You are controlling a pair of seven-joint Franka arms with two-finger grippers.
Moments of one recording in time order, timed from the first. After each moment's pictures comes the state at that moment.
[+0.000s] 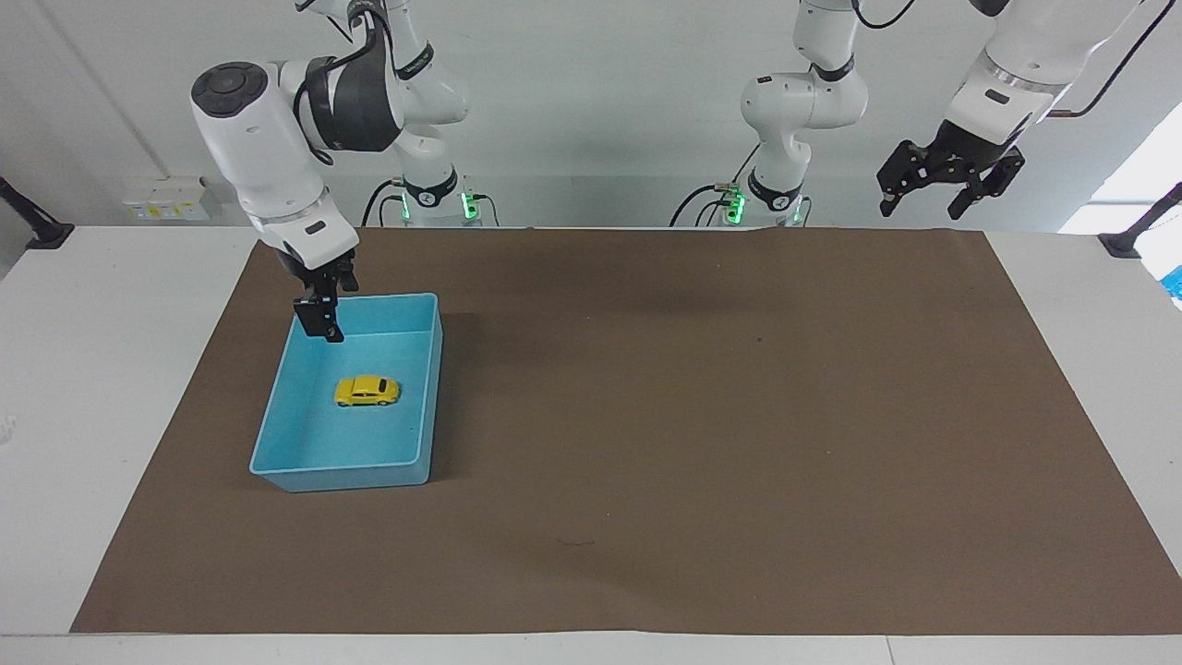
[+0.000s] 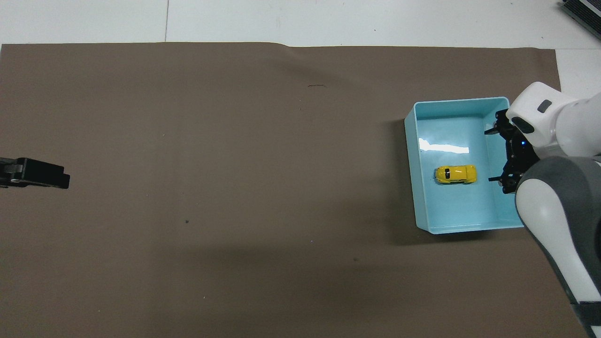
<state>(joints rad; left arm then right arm) -0.04 -0.11 -0.04 -1.59 -0.04 1.46 0.00 -0.07 0.00 0.10 -1.85 0.00 1.90 -1.55</state>
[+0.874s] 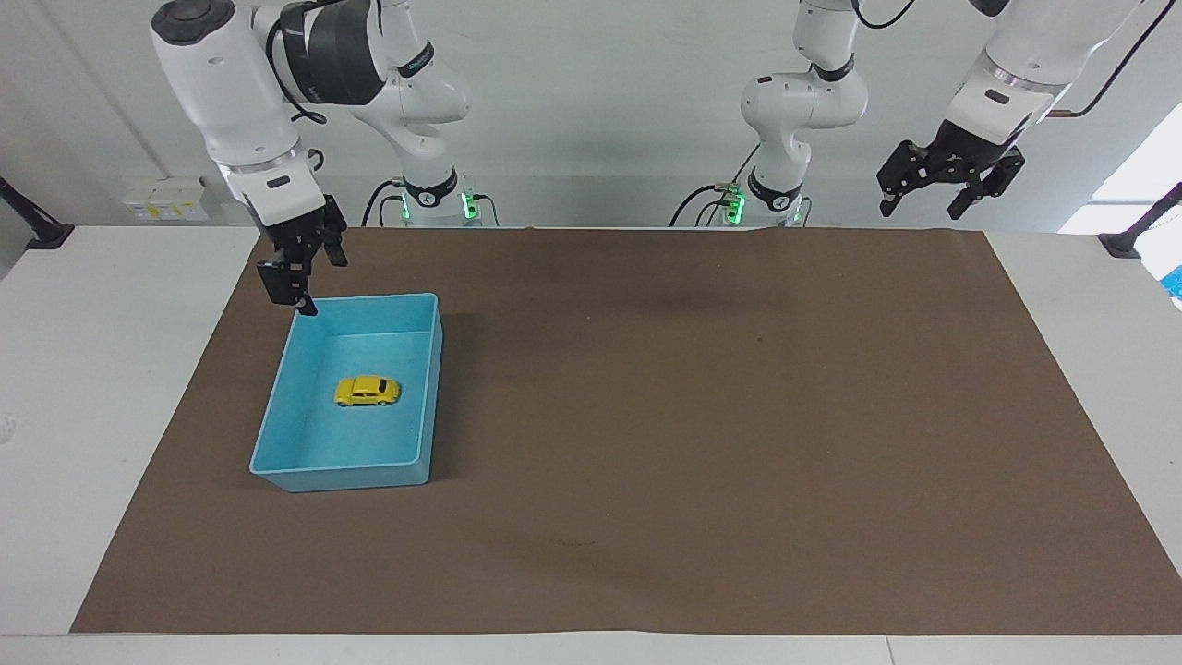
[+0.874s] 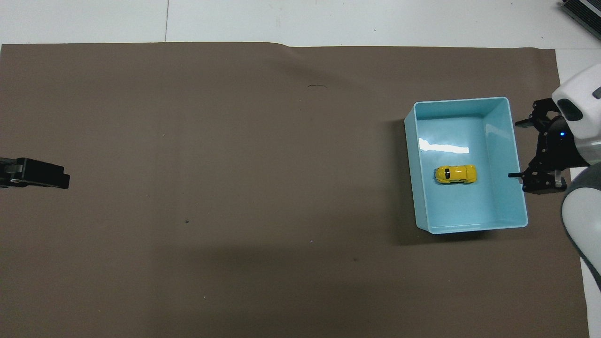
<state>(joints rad) -0.04 -0.11 -0.04 -1.59 -0.04 1.46 0.00 0.00 -0.06 0.01 -1.76 0.00 1.81 -1.35</state>
